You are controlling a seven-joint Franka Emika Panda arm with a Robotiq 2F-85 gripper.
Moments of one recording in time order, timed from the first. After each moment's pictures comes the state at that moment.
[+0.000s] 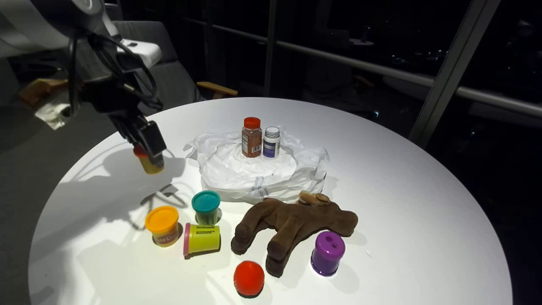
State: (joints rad) arm 0.58 0.24 -0.23 -2.45 -0.43 2.78 0.91
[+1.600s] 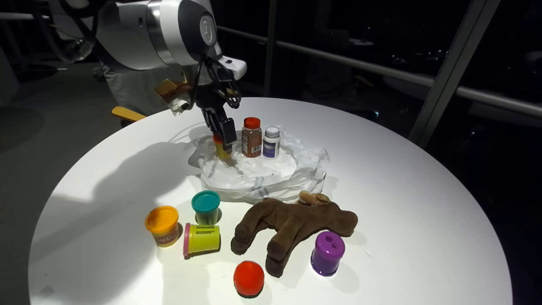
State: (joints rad) arm 0.28 0.65 -0.09 -1.87 -0.26 2.61 0.90
